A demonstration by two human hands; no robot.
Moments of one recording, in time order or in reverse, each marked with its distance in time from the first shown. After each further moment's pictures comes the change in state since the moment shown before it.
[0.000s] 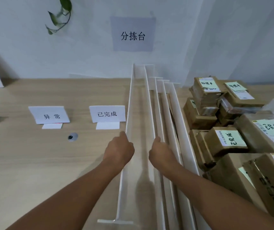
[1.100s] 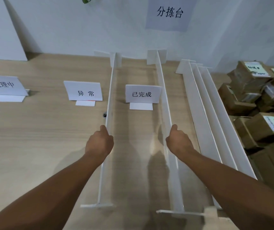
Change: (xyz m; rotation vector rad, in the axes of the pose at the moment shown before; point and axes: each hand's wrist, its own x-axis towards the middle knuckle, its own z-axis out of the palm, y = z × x) left_hand 0.010 -0.266 -0.056 0.026 0.062 -0.136; right_hand -0.008 -0.099 0.102 -0.158 0.014 0.039
